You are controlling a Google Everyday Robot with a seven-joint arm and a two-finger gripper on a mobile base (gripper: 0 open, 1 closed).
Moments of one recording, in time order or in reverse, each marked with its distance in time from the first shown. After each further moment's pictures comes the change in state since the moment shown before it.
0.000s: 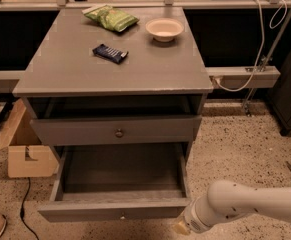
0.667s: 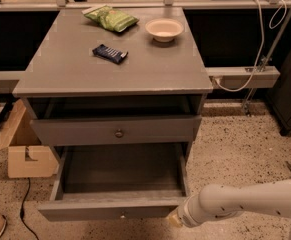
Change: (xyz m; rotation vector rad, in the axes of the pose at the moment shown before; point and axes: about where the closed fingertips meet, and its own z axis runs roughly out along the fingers) arm -0.015 -0.040 0.050 0.082 -0.061 0.069
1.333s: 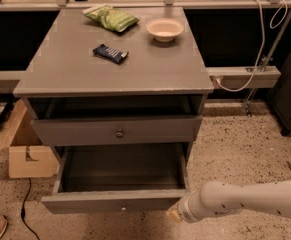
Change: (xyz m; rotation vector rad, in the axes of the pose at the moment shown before) arm -0.013 -0.008 0.004 0.000 -0.044 -0.020
